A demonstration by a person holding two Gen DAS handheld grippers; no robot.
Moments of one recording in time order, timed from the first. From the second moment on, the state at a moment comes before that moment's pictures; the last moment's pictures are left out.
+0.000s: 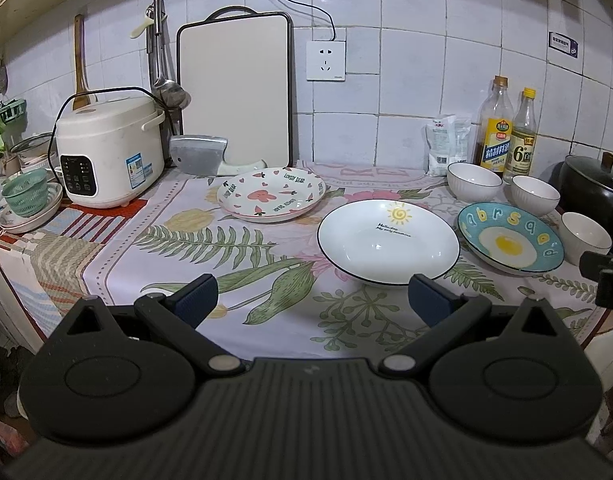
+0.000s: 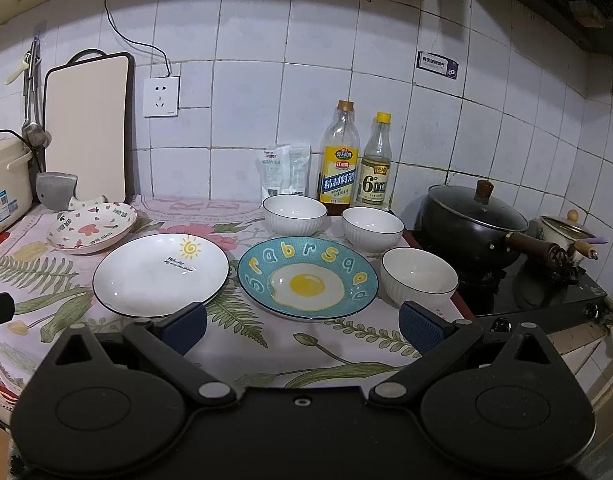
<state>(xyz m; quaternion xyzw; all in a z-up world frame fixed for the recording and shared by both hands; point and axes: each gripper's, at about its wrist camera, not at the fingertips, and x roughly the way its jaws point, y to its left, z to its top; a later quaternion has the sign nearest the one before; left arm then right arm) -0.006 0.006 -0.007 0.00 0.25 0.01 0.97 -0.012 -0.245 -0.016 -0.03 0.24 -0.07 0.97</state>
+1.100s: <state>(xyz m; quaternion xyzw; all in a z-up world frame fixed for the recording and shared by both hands) 0.024 0.021 0.010 -0.01 0.24 0.01 0.97 0.011 -0.251 -0.020 -0.01 0.13 0.06 0.99</state>
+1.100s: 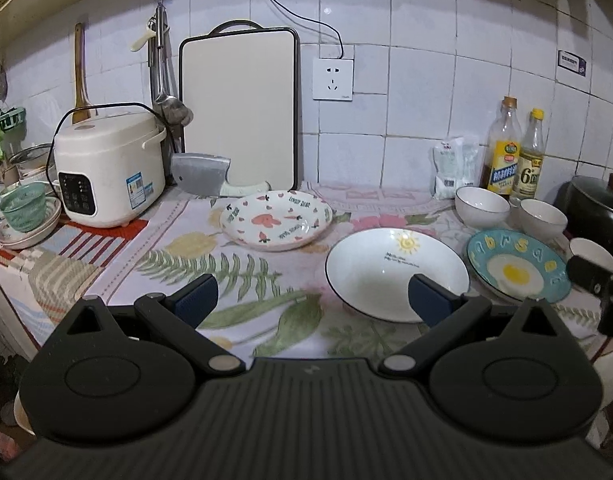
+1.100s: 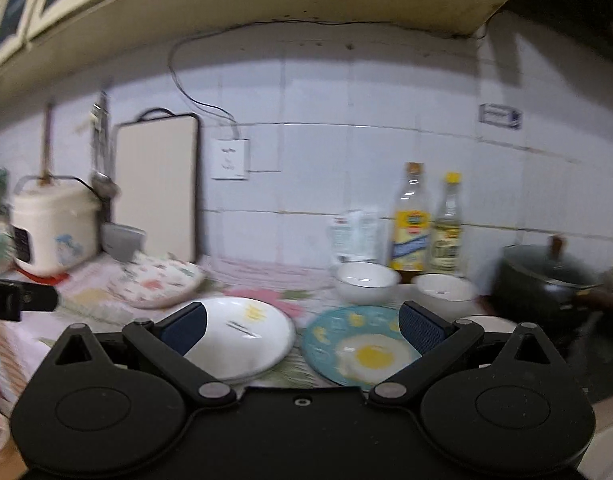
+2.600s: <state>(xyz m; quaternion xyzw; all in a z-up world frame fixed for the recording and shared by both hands) 0.206 0.015 -0.123 -0.13 0.35 -0.04 0.93 0.180 -0.227 -0.143 0.11 0.30 0.14 0.94</state>
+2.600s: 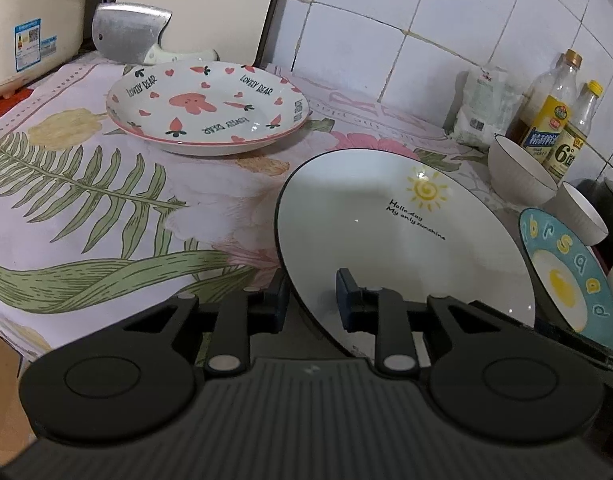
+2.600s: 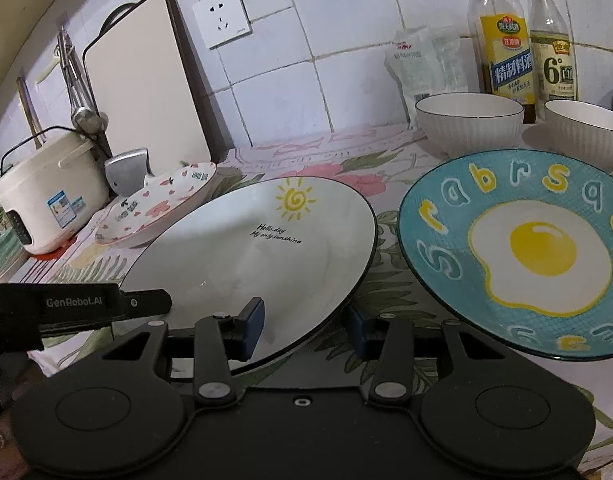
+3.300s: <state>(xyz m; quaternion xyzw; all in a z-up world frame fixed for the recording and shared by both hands) 0.222 0.016 -0.084 -0.10 0.32 -0.05 0.94 0.200 -0.224 -0.100 0.09 0.27 0.13 0.95</state>
